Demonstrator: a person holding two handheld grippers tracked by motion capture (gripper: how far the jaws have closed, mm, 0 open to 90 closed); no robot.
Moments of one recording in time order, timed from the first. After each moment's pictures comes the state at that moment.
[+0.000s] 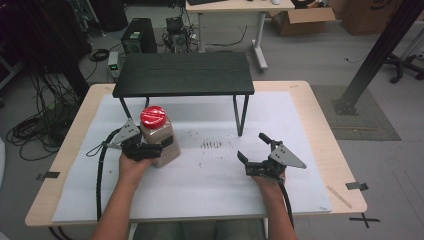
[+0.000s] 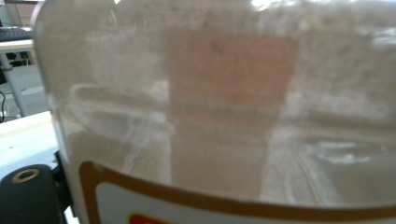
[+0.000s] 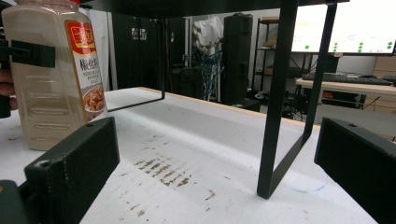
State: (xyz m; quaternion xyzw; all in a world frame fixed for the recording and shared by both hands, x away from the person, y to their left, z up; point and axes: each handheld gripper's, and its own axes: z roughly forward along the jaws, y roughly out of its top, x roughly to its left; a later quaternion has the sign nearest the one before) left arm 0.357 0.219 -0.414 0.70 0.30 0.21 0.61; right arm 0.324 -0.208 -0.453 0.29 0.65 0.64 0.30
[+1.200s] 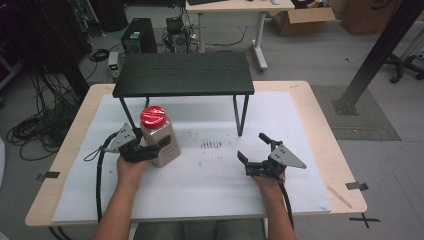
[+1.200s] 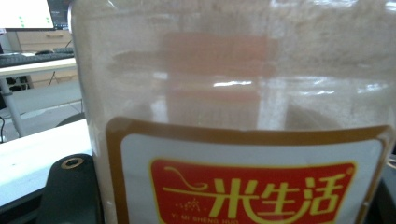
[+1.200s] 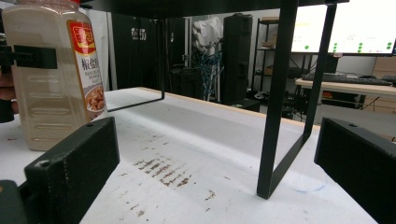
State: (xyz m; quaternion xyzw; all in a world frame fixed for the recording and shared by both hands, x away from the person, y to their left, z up) left arm 0.352 0.227 -0.423 0.69 0.27 0.23 0.64; right arm 0.324 -0.208 -0.453 0.29 0.65 0.64 0.30
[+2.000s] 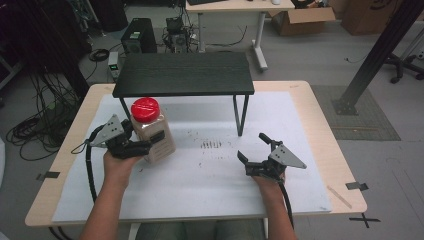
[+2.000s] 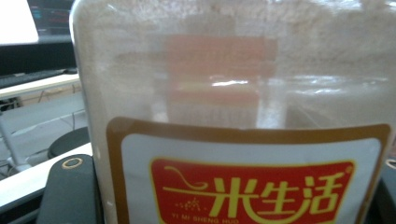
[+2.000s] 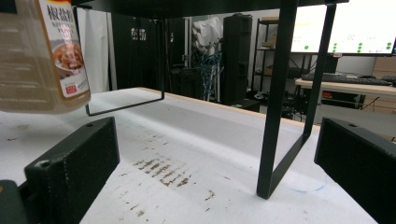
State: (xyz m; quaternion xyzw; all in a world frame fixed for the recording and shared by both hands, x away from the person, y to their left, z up) left arm 0.335 0.235 -0.363 0.70 0.24 0.22 0.64; right arm 0.323 -0.208 -0.453 0.29 0.65 0.64 0.30
